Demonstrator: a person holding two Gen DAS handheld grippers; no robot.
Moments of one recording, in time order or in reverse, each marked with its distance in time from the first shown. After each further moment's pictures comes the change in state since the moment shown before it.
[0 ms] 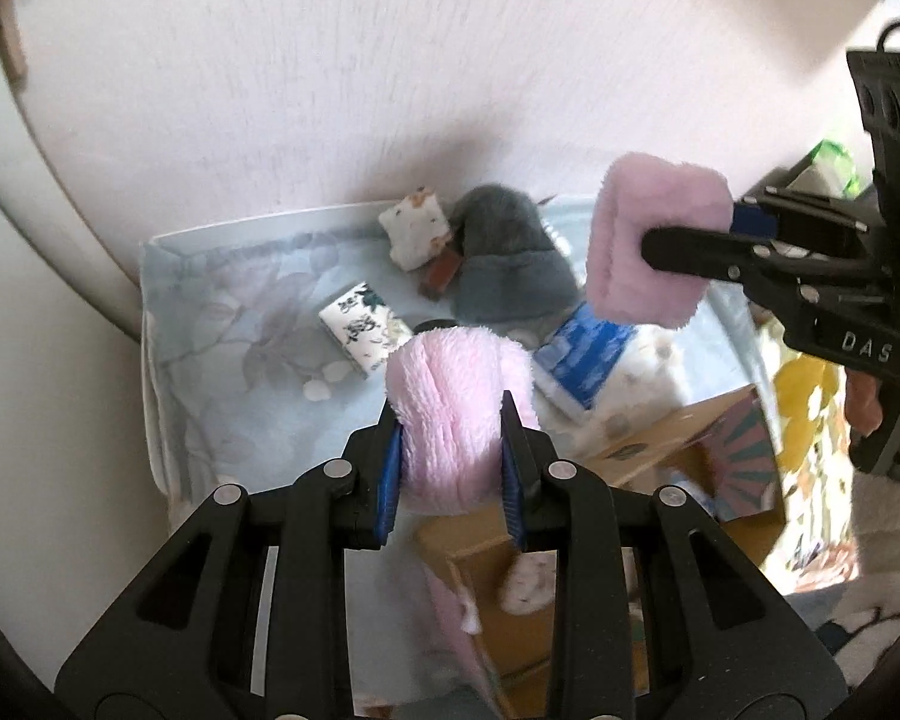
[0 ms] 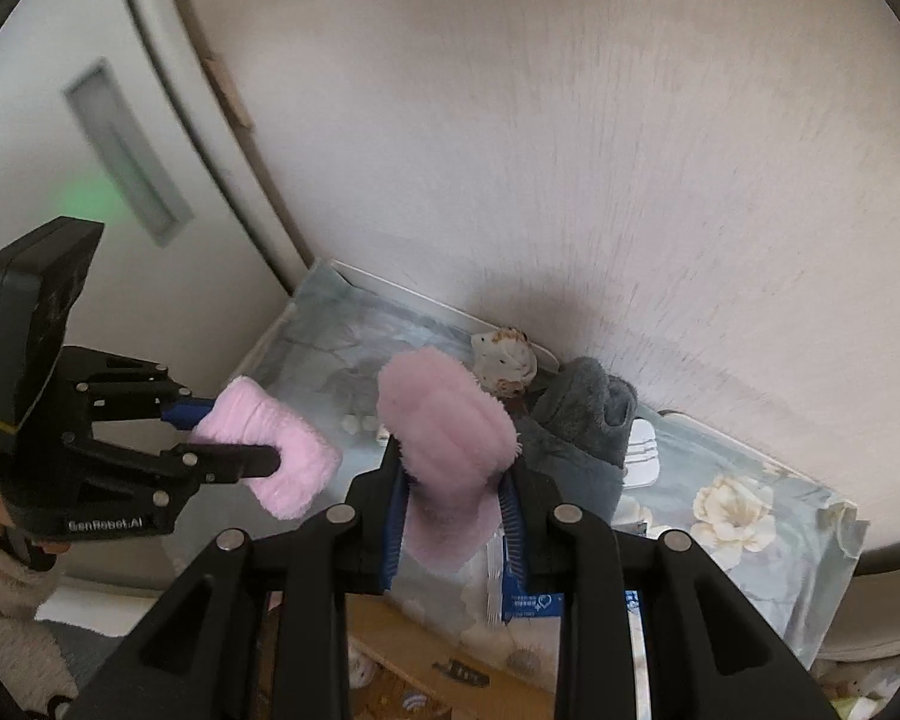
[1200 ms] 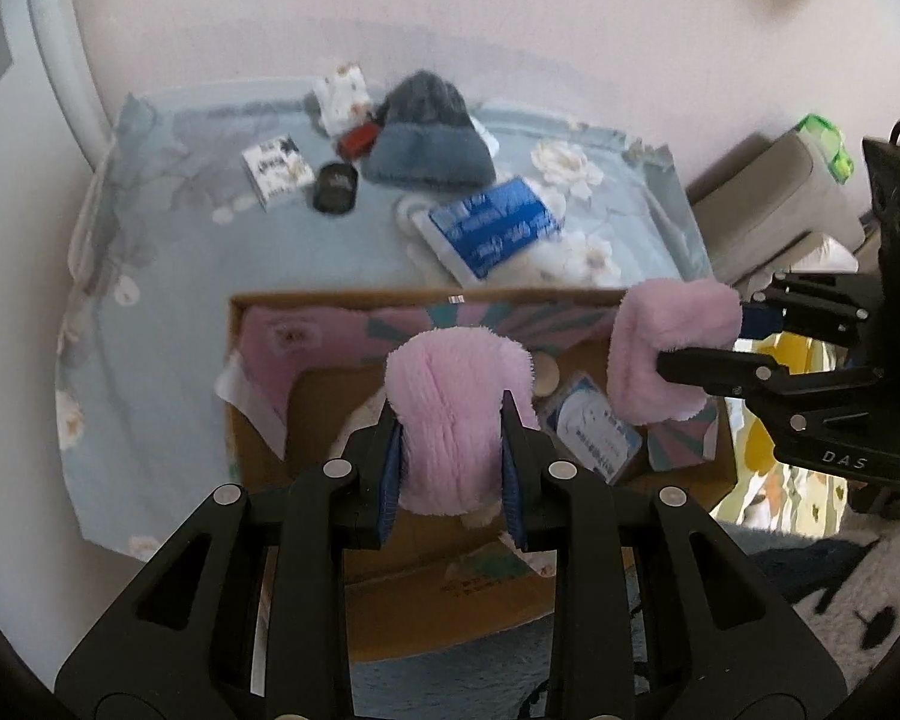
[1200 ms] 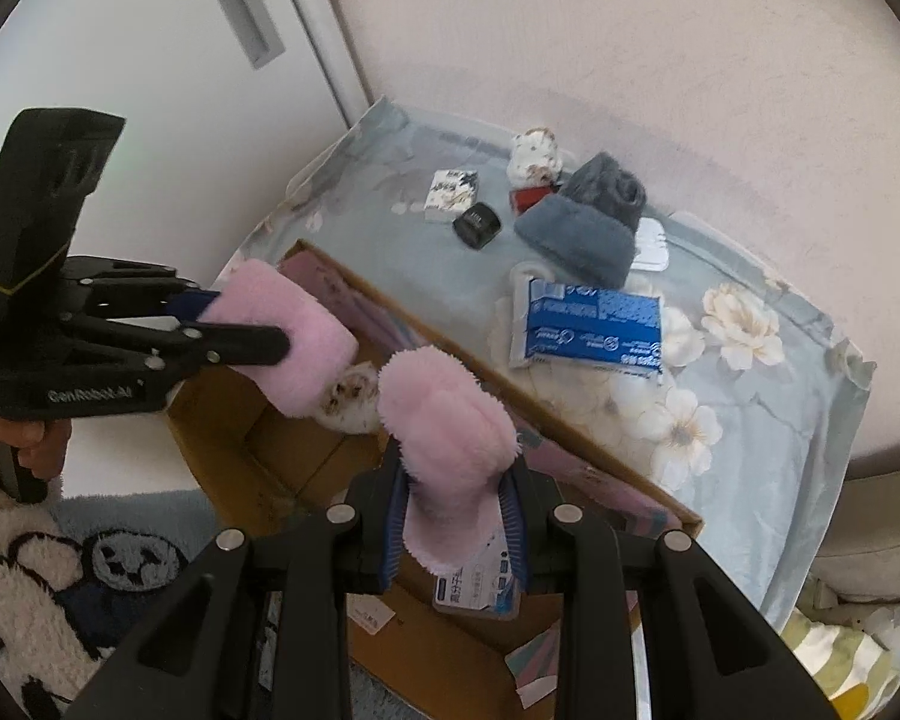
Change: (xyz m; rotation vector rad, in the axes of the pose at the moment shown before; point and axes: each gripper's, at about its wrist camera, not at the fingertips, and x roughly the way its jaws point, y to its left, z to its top) left arm 0.010 -0.094 -0.110 -0.128 0.041 0.018; right arm -0.048 0.003 -0.151 -0.086 0.183 0.070
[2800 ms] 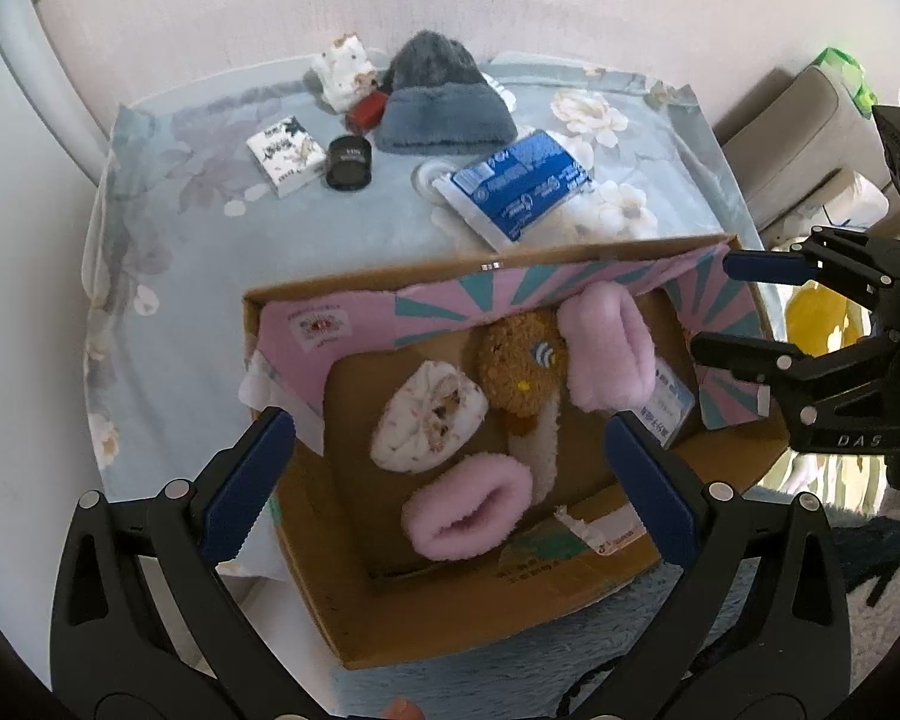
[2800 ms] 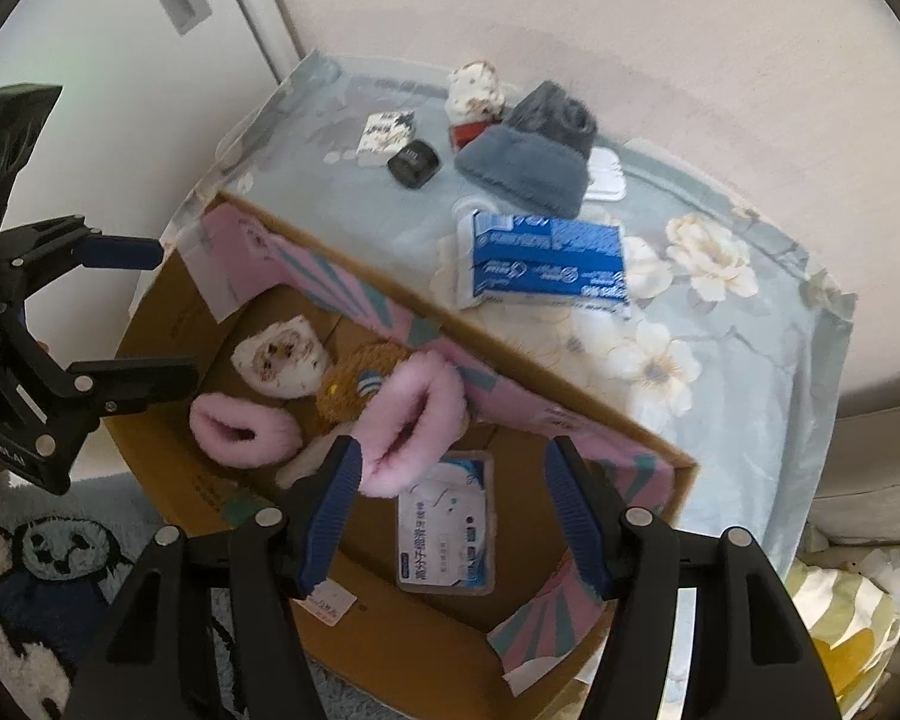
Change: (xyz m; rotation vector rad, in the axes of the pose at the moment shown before) left arm 0.011 0.002 0.009 0.086 0.078 0.099; right arm 0.024 -0.013 -0.013 0.103 0.086 -0.119
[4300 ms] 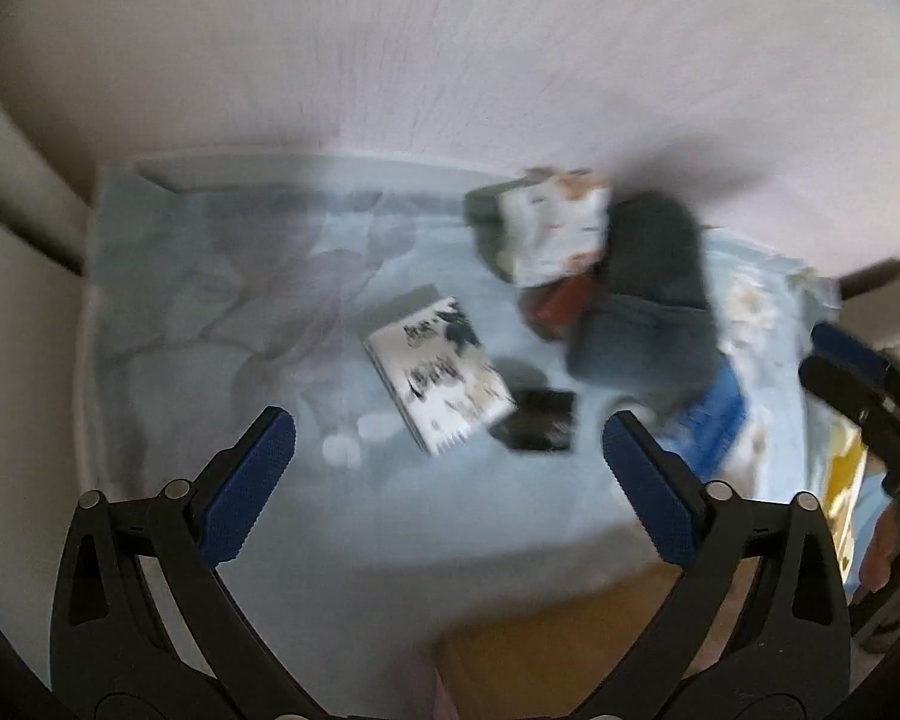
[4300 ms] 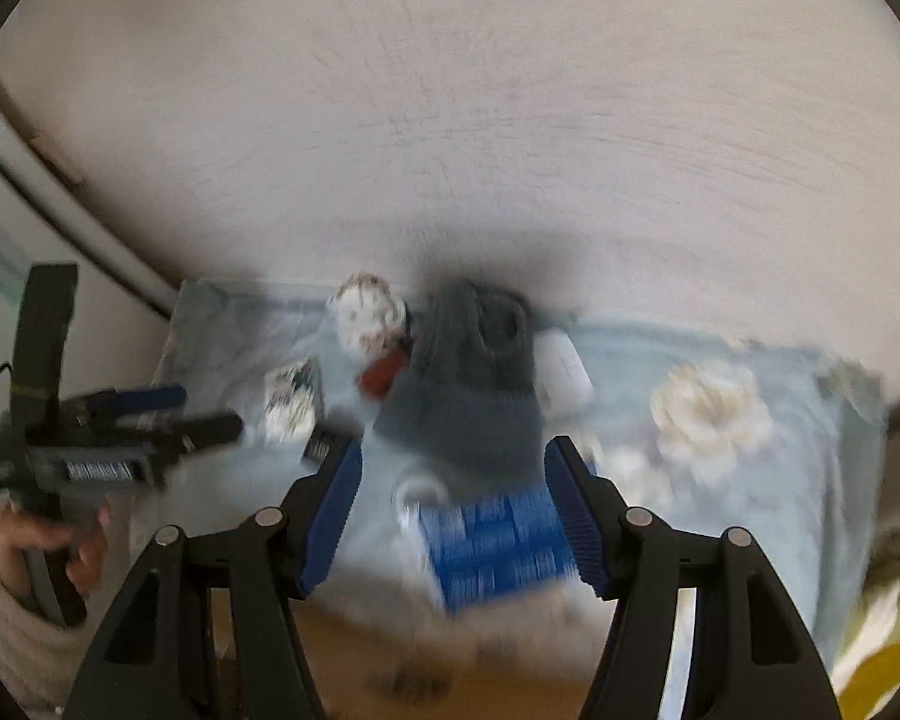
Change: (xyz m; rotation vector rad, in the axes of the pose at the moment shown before) left arm 0.113 0.139 0.165 -0.244 0.038 0.005; right arm 0.052 -0.063 0.159 0.323 -0.191 0.007
